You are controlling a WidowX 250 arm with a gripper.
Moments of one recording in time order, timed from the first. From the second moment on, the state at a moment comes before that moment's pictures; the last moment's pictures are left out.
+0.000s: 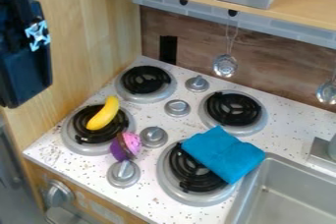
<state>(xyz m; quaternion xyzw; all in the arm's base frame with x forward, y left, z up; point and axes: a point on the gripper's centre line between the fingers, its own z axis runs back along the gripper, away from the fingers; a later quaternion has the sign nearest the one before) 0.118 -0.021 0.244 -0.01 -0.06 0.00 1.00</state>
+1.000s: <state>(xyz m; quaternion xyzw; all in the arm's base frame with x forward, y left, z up) 0.249 0.084 0.125 0.03 -0.15 0.04 0.99</state>
